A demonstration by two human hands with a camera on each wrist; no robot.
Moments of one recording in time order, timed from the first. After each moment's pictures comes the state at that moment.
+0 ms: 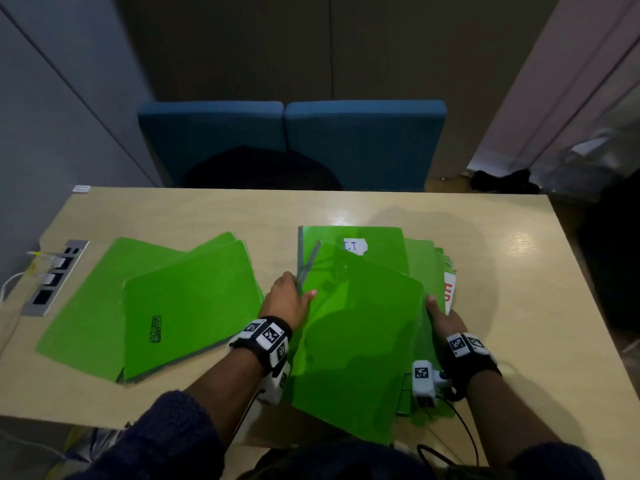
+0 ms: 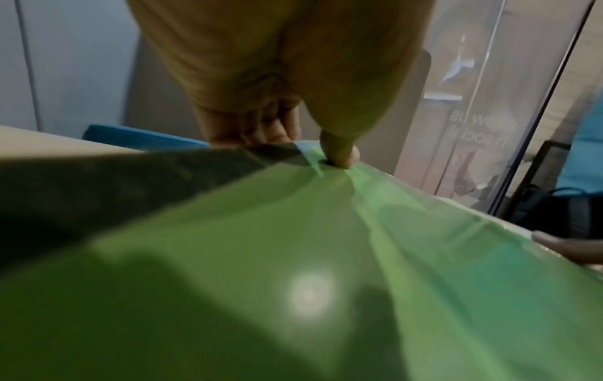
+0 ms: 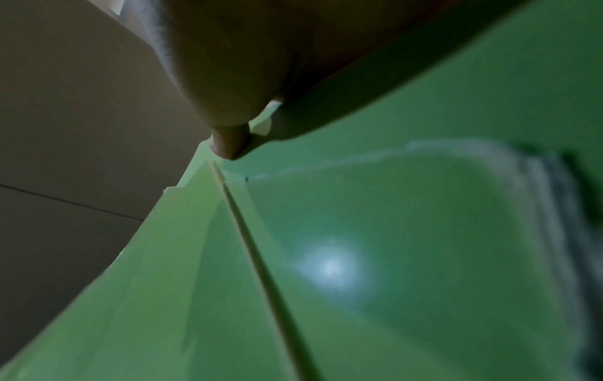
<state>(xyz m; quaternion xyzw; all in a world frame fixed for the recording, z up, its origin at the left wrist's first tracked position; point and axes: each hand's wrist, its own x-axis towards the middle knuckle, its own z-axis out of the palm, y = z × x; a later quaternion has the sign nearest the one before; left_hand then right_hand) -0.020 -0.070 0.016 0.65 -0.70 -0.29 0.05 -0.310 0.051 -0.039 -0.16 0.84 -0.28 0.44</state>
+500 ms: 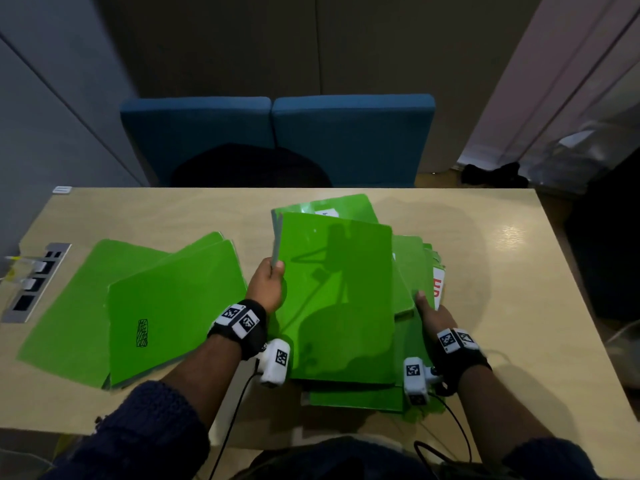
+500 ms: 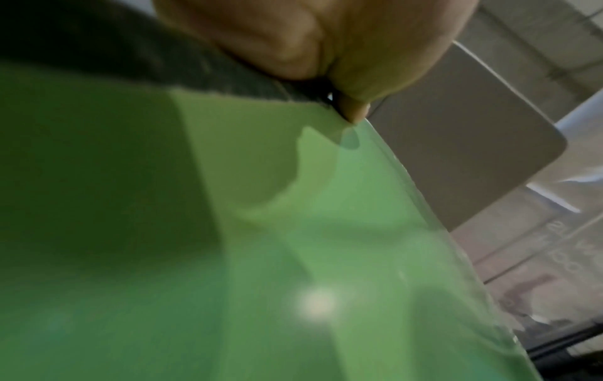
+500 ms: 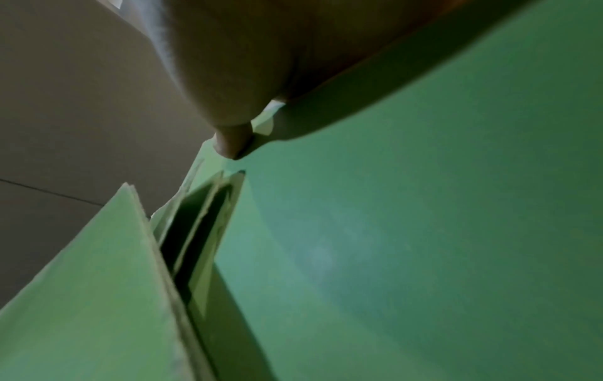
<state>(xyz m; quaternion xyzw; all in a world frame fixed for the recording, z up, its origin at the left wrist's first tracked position) -0.015 -0.099 0.012 0.64 -0.62 -0.41 0.21 -0.311 0.048 -0.036 -0.14 0.84 -0.28 0.44</state>
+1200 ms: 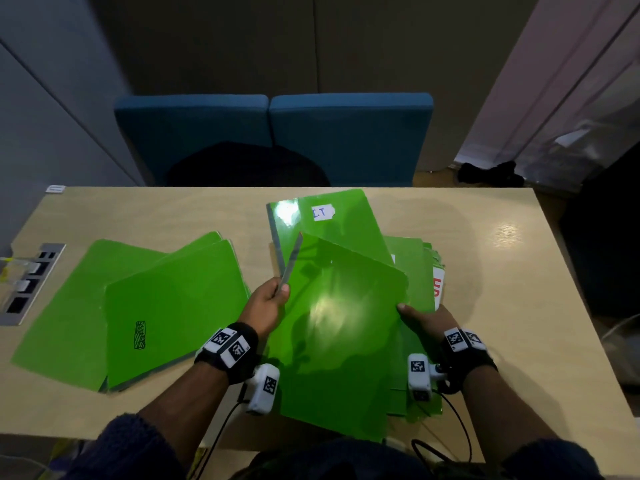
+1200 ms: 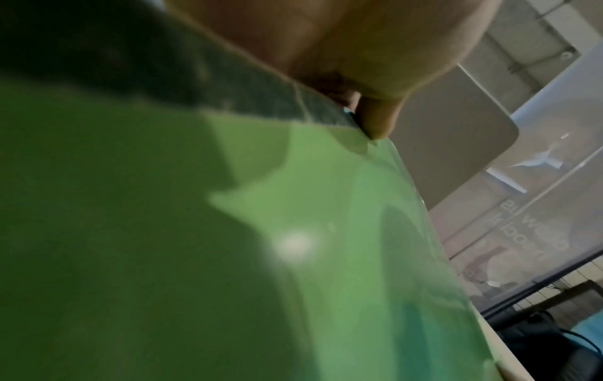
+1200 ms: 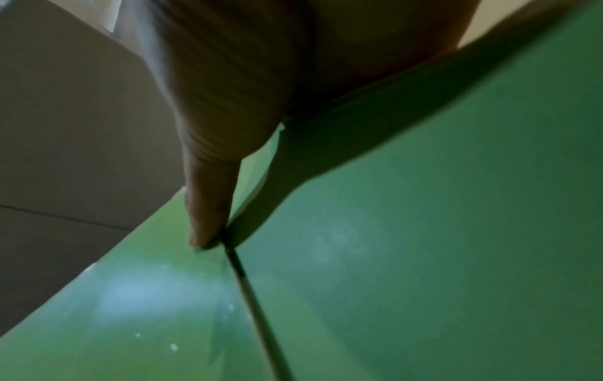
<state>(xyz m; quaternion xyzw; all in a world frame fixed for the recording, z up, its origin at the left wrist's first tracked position) 0.000 -0.066 0.010 0.58 -0.58 -0.52 0.23 -0.303 0.056 -0.030 -0.18 0.78 -0.36 0.48</state>
